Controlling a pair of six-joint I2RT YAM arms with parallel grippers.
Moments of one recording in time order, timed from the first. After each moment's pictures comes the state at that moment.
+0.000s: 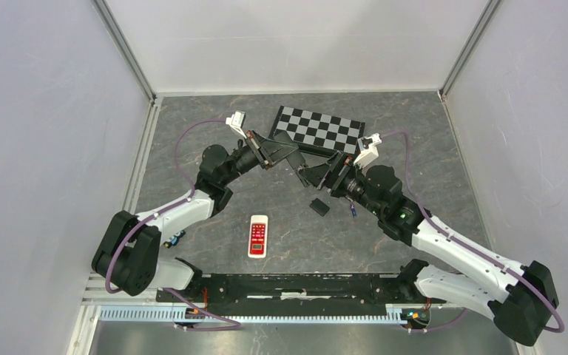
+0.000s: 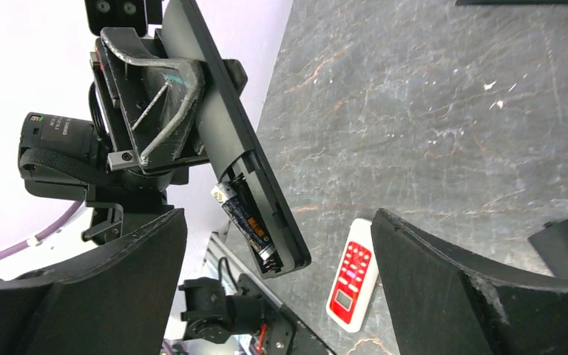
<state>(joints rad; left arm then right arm) -0.50 1.36 0.68 0.88 0.49 -1.24 0.76 0.95 0.67 0.13 0.03 0.94</state>
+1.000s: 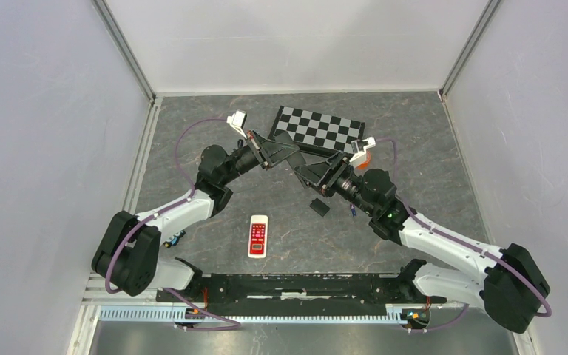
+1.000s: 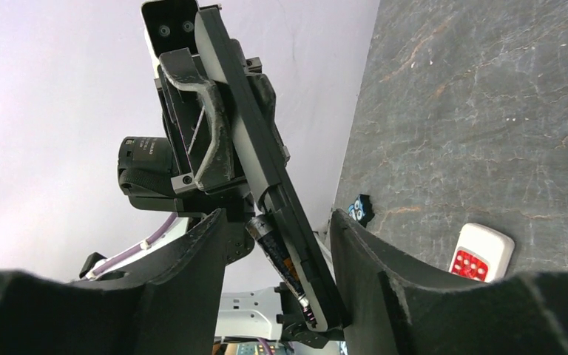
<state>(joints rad) -0.50 1.36 0.68 0.91 0.53 -1.23 0.76 1.07 0.57 0.49 -0.08 1.25</state>
